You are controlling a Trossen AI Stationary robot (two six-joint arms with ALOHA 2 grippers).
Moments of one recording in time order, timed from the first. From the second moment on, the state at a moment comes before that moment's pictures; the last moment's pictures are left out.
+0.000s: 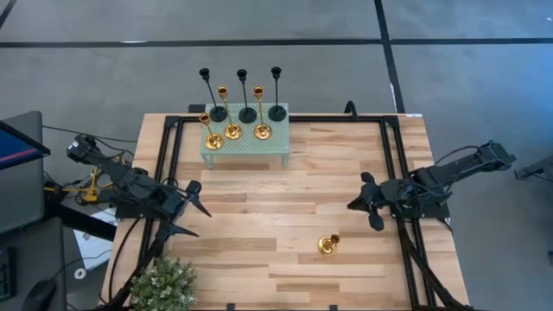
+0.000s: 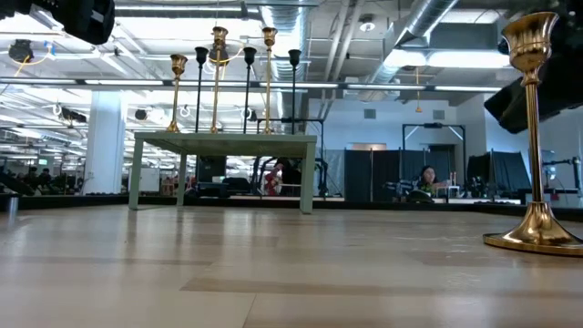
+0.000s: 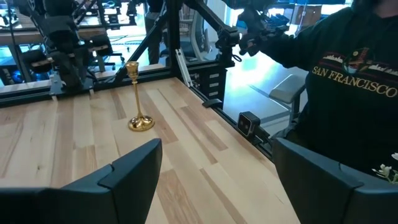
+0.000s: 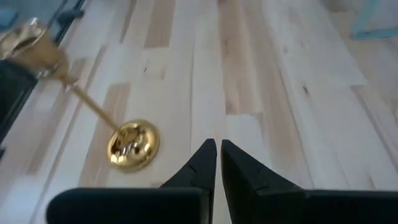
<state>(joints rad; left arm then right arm) -0.57 0.24 0.35 -0.11 -0.06 0.03 0.35 0.52 0.32 -0.43 0.18 0.32</state>
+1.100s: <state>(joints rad) -0.57 0.24 0.35 -0.10 -0.06 0.02 0.51 0.92 0.31 -0.17 0.11 0.67</state>
